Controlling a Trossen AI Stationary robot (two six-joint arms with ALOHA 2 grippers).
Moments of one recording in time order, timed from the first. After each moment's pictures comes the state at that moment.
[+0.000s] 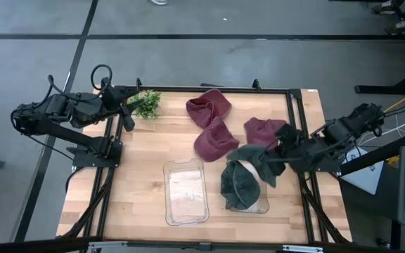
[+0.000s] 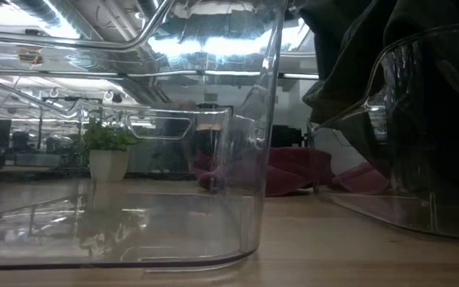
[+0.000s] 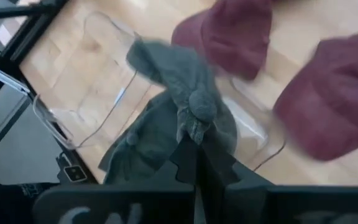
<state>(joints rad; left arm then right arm) -0.11 0.79 1.26 -0.89 -0.76 -0.11 0.55 1.25 1.59 -1.43 0.44 1.34</state>
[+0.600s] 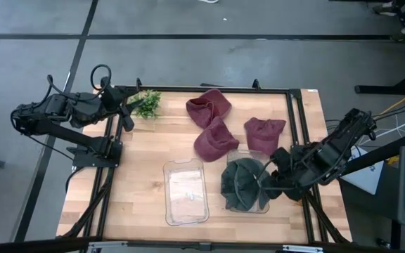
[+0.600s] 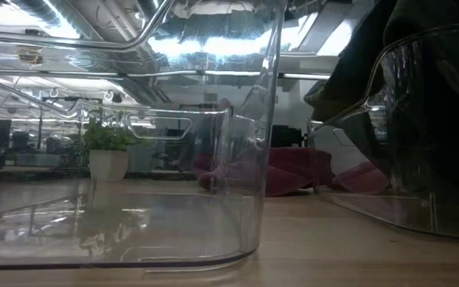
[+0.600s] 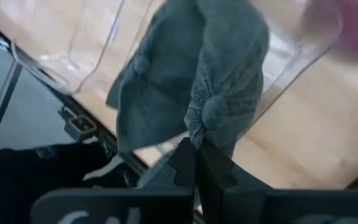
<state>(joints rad) -0.11 0.79 1.26 -0.89 -0.76 -0.07 0.70 1.38 1.59 -1.41 0.25 1.64</state>
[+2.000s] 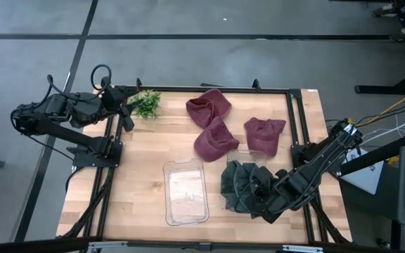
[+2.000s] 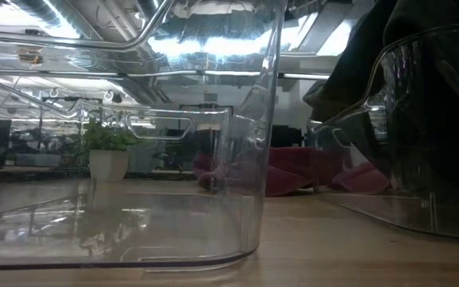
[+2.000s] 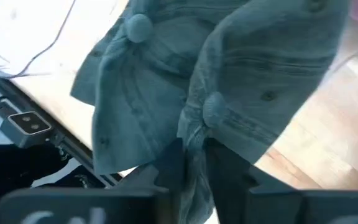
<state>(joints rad) -0.11 0.79 1.26 -0.89 -0.75 -0.06 0.72 1.62 1.59 -1.34 0.24 1.61</state>
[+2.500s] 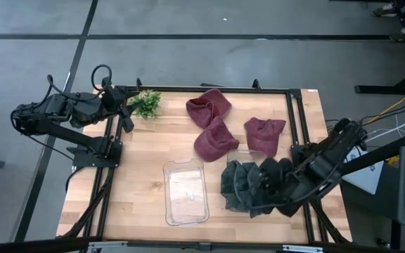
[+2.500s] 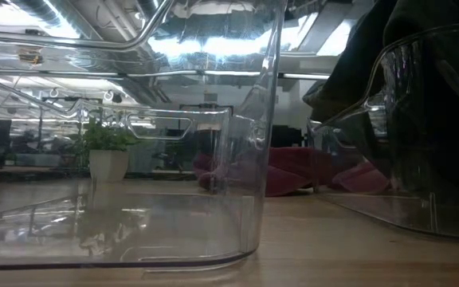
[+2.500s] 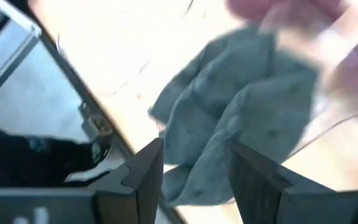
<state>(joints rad) -0.11 0.79 1.26 -0.89 -0.73 -0.06 0.72 1.59 1.89 -1.48 0.38 1.42</state>
